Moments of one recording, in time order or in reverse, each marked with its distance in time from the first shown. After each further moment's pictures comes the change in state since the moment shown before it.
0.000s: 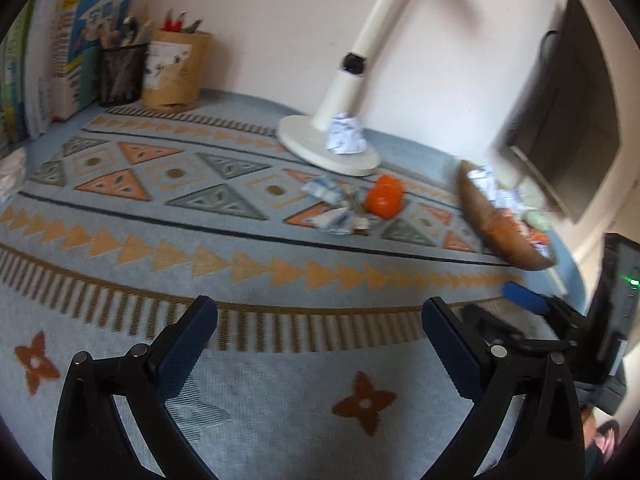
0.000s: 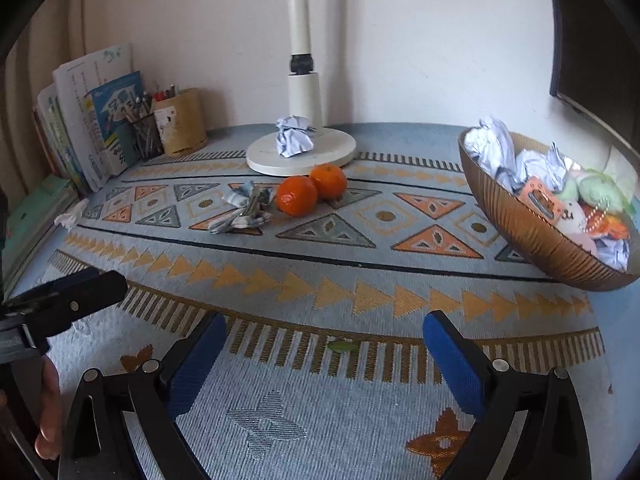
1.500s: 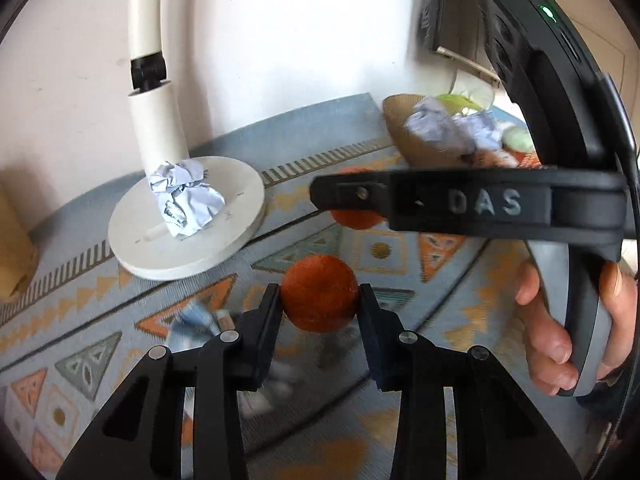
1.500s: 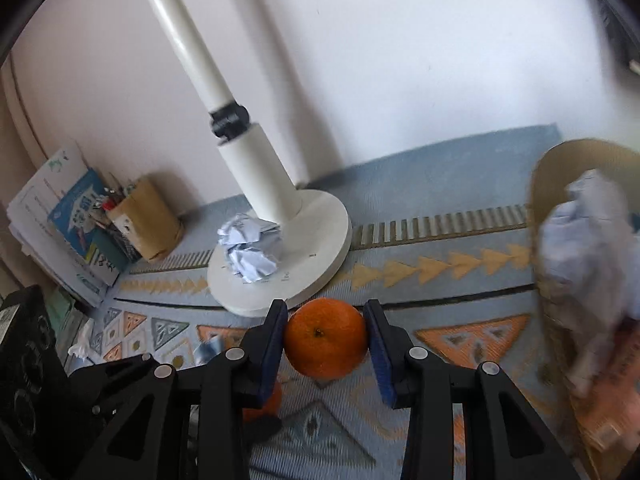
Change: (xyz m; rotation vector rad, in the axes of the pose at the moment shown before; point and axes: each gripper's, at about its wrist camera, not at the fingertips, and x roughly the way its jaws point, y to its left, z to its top) left arm 0.130 -0.095 0.085 0.529 0.150 -0.147; right arm 0.091 -0.073 0.115 0.254 -0.001 0.196
